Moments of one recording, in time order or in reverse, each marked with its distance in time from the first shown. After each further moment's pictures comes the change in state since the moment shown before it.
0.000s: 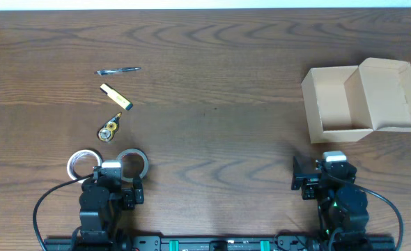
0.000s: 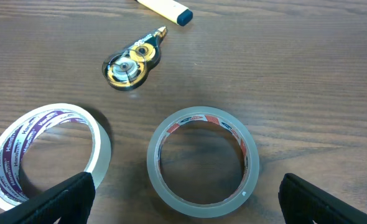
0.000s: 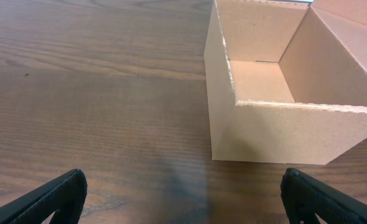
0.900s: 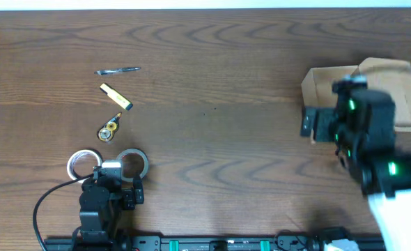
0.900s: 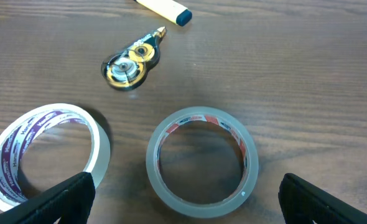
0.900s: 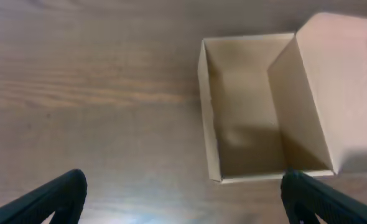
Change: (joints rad) left arm 0.000 0.000 0.000 0.000 0.003 0.000; right arm 0.000 1.057 0.960 -0.320 0.030 0.152
